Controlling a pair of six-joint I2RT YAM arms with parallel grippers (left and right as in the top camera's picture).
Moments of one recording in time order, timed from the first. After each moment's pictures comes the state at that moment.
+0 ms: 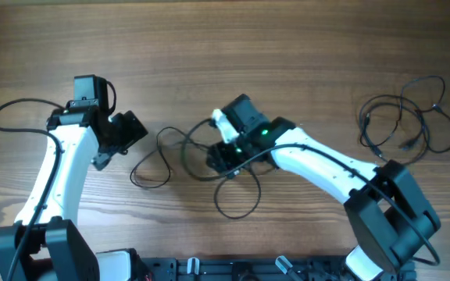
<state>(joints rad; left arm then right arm) 0.09 1.50 1.04 -0.91 0.01 -0.59 0.71 1.78 1.10 -0.43 -0.36 0.26</state>
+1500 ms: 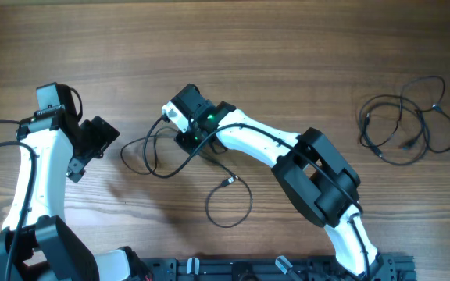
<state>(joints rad) 0.29 1.50 1.04 -0.94 -0.03 -0.60 0.81 2.21 1.54 -0.47 -0.18 -0.06</state>
